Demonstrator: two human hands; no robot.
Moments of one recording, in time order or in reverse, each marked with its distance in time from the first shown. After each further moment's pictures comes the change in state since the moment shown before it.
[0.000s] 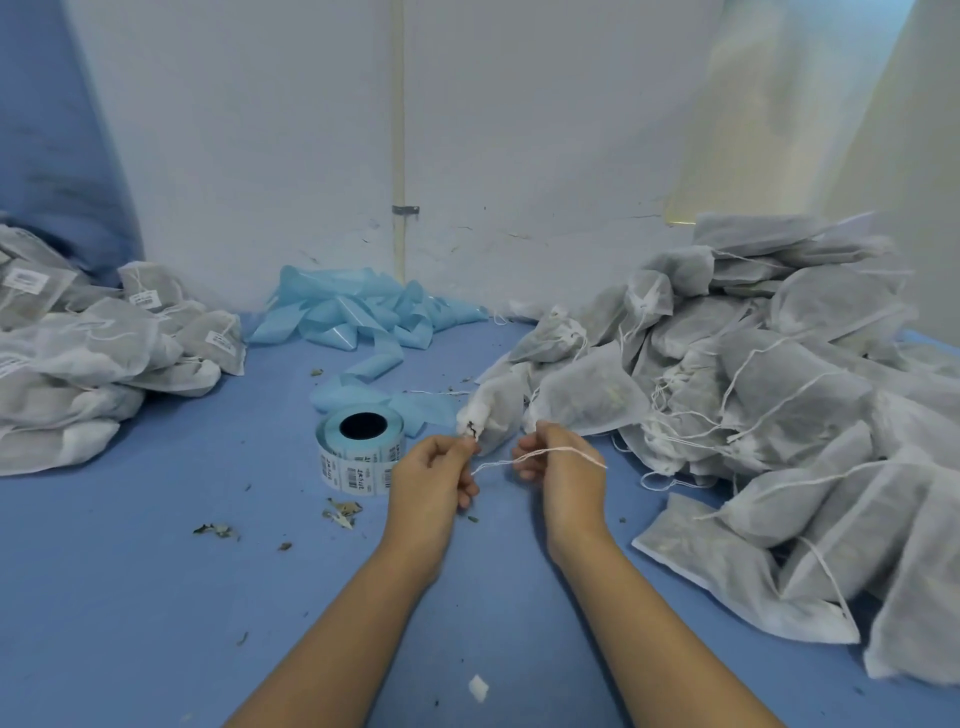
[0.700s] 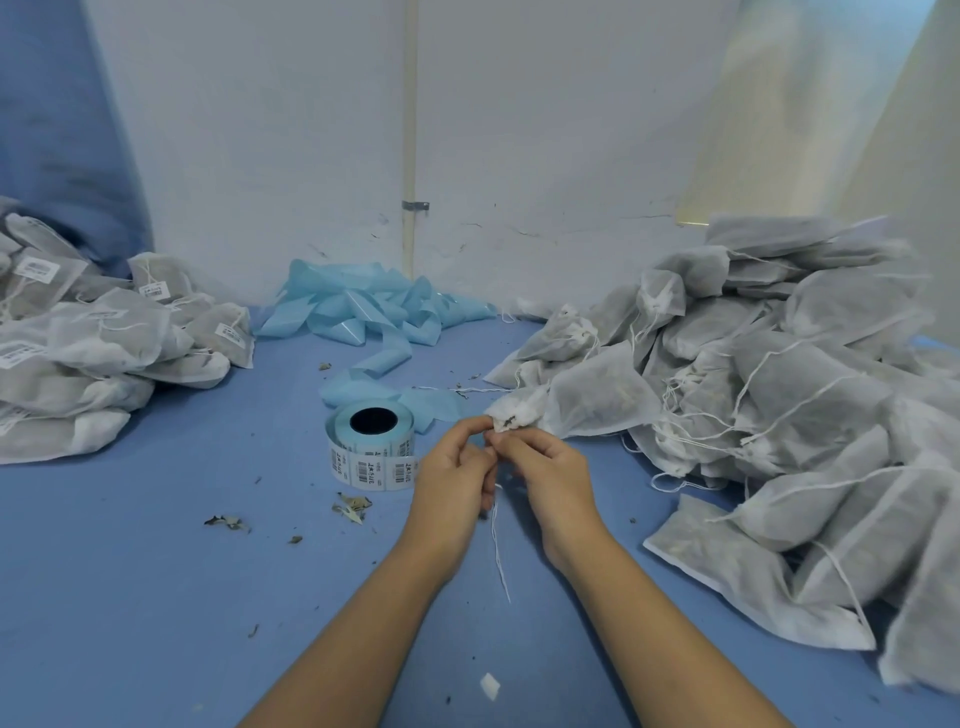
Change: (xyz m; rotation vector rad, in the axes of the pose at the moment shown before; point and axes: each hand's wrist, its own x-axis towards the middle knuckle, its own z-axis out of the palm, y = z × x) left_hand -0.006 0.003 0.003 0.014 -0.128 0.067; right_hand -0.011 0.002 0.006 -0.095 -0.260 -0.052
